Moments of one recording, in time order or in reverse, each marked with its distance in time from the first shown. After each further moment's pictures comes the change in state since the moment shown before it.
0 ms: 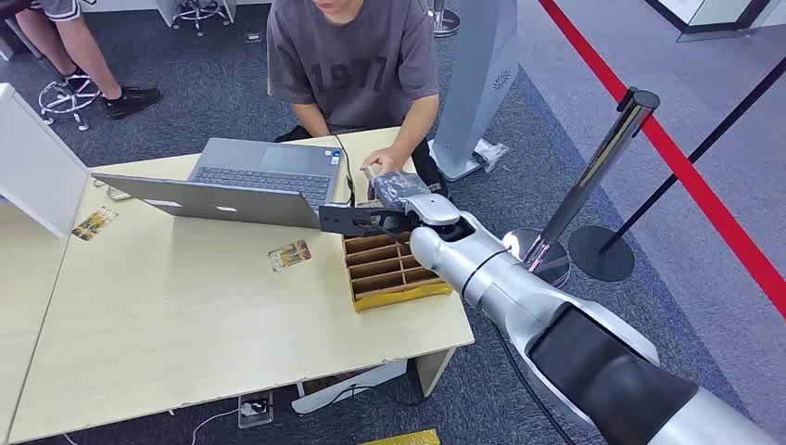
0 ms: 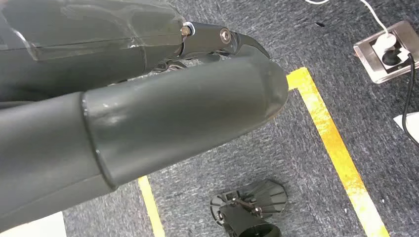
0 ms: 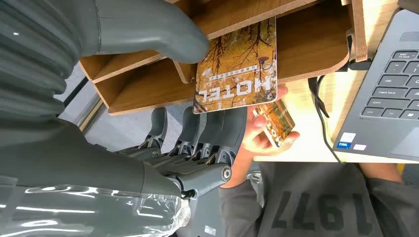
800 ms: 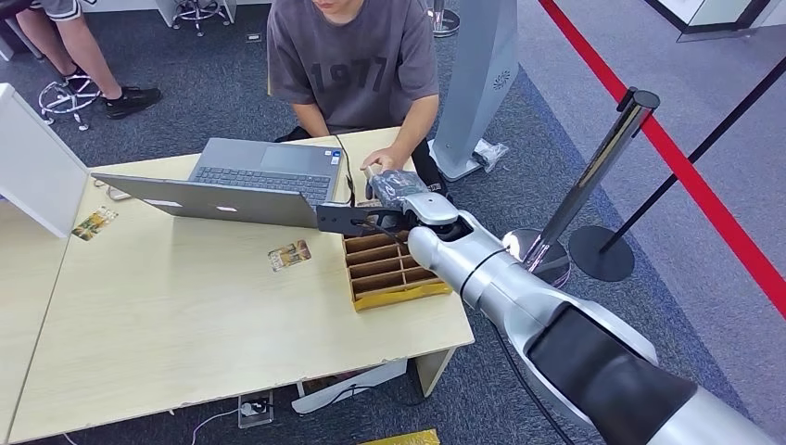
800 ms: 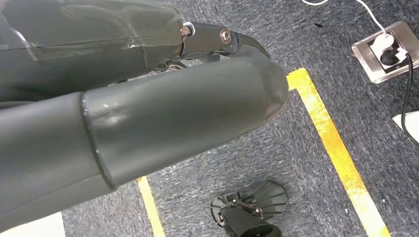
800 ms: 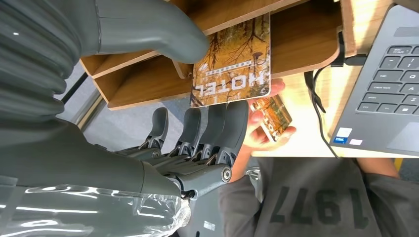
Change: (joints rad) left arm 0.000 0.000 0.000 0.000 -0.007 0.000 -0.001; right arm -0.003 0.007 0.000 -0.003 0.011 -0.005 0.001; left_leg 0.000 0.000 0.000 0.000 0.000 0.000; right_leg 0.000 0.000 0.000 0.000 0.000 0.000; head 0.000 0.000
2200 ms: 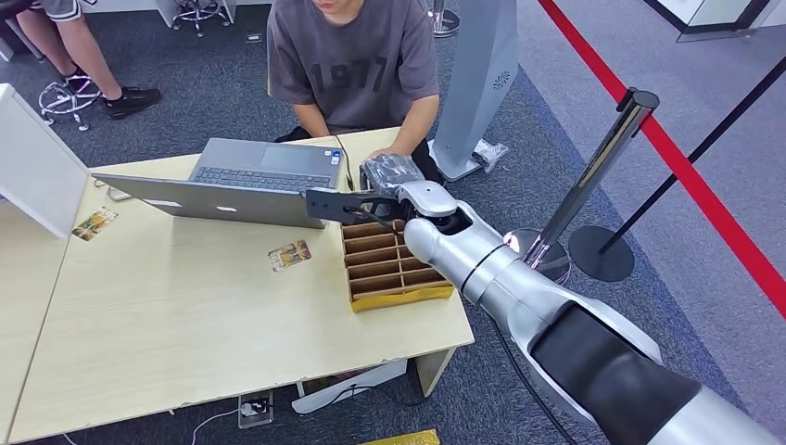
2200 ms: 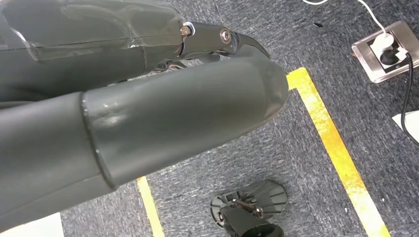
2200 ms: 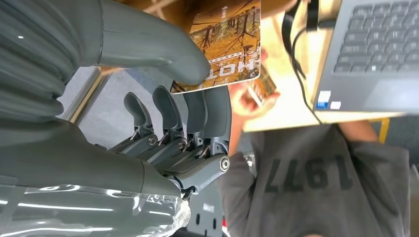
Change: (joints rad) left arm 0.009 0.004 0.001 0.000 0.007 0.003 -0.017; right arm -0.005 -0.018 -0.010 -0.129 -0.022 0.000 0.050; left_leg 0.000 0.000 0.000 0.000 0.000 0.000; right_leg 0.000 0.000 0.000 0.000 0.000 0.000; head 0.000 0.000
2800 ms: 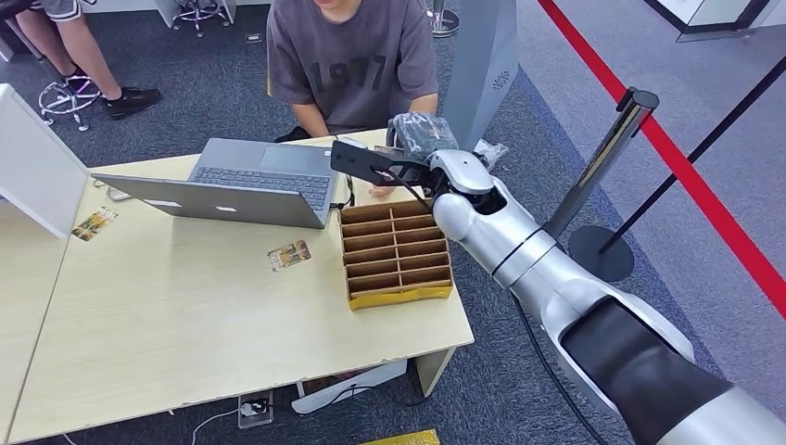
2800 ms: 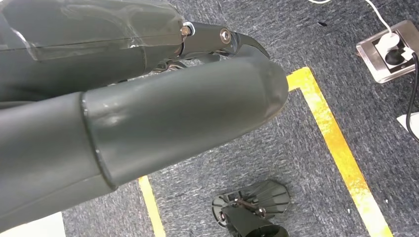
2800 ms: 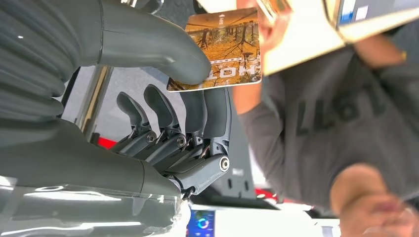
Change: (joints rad) left arm 0.009 0.001 0.004 0.000 0.007 0.001 -0.006; right arm -0.005 -0.124 -0.073 -0.197 -0.030 -0.052 0.083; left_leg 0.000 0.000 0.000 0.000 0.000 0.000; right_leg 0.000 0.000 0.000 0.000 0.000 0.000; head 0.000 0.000
